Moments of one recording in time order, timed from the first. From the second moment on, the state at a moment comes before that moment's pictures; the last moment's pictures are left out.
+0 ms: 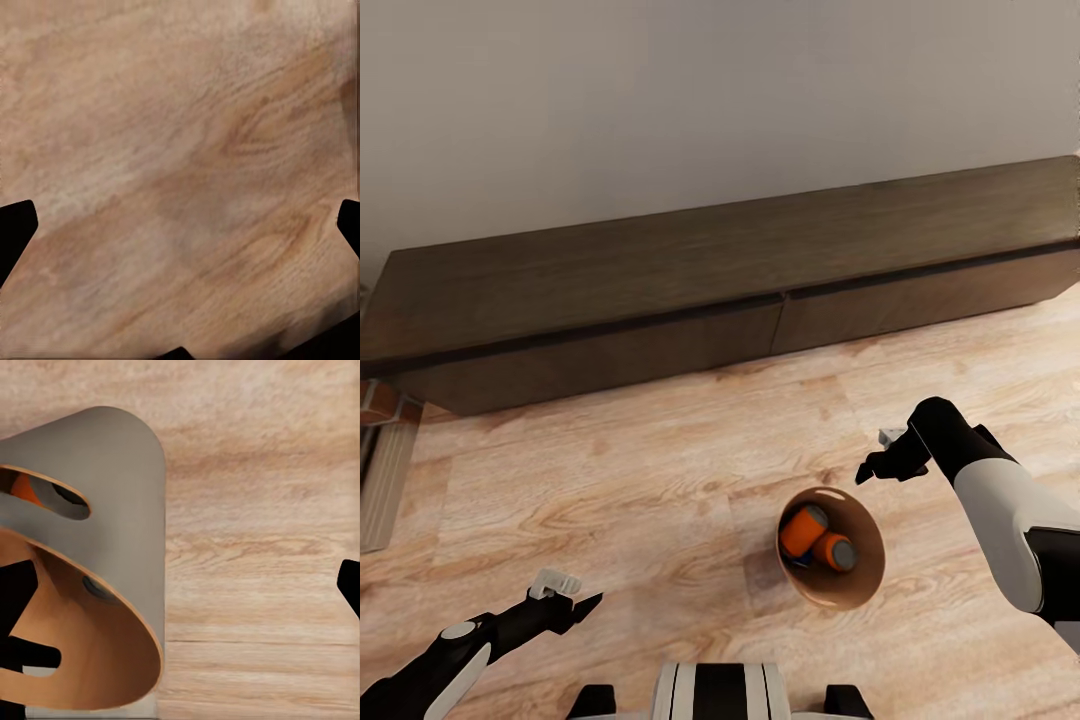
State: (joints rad) left arm -0.44 0.39 -0.42 -0.65 0.50 0.01 -0.50; right arm -1.17 -0.23 -0.04 -0.43 0.59 1.05 0.77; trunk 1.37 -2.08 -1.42
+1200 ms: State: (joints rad) left arm -0.44 0.39 -0.42 -0.61 0.50 0.01 -0.50; right arm -1.10 -0.25 -0.05 -0.43 0.59 0.98 0.77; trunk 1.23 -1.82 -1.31
